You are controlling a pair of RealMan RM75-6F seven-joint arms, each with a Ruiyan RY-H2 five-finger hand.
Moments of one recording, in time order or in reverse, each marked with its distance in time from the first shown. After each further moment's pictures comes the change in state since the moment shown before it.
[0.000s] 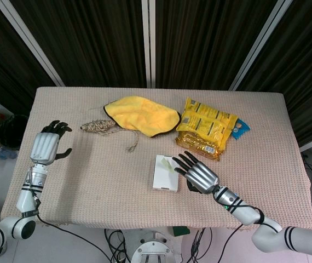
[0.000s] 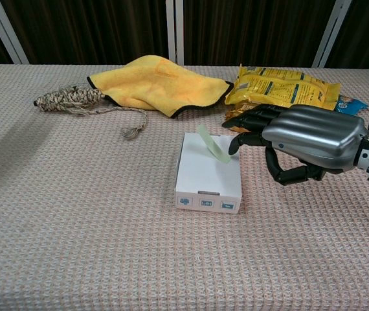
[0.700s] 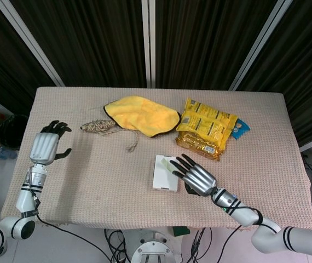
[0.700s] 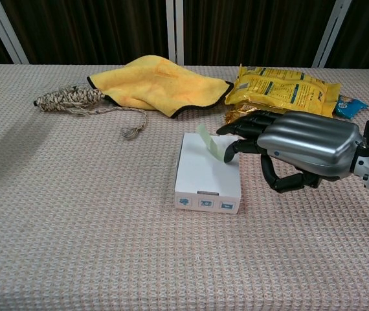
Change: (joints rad) left arm 0.002 0.002 0.000 0.002 0.002 -0.003 -0.004; right arm 0.006 -0.012 -0.016 0.003 -0.021 0.004 0.005
